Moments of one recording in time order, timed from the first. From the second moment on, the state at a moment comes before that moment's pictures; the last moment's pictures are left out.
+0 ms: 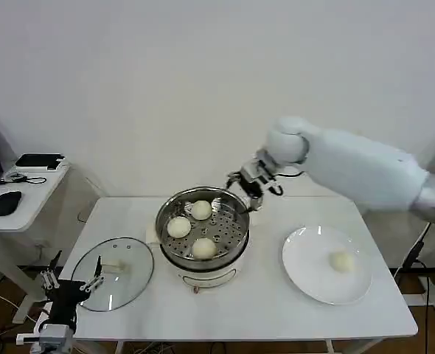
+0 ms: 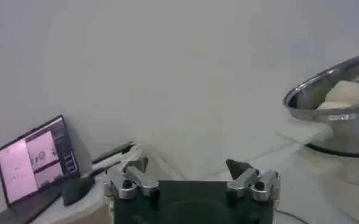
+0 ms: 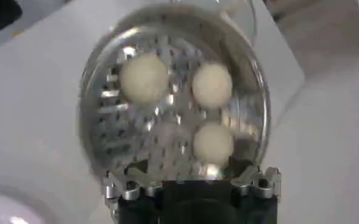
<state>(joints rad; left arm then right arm) 1.68 -1.25 -0.75 -2.12 0.07 0.07 -0.12 0.50 0.92 -1.12 1.36 0.11 -0.07 -1.05</state>
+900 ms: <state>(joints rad) 1.68 -1.24 -0.71 -2.12 0.09 0.07 -0.11 0.07 0.47 -0.85 1.38 -0.09 -0.16 -1.04</state>
